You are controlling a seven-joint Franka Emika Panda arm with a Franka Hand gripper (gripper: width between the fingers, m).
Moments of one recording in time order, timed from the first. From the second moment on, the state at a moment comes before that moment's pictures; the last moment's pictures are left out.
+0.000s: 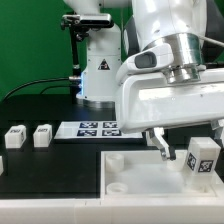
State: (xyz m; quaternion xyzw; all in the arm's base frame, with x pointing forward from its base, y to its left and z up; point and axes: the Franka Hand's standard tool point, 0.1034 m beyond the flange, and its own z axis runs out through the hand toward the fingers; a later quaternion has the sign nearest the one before) arm 0.636 0.109 0.081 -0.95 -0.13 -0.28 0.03
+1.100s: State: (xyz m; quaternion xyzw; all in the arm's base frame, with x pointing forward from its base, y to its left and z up) arm 0.631 0.108 0.095 -0.99 -0.10 0.00 0.06
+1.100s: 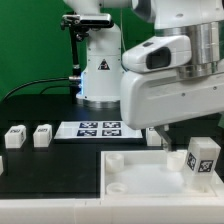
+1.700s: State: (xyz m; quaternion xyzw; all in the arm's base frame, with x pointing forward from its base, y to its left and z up) arm 0.630 0.099 0.094 -0.99 -0.08 0.06 0.05
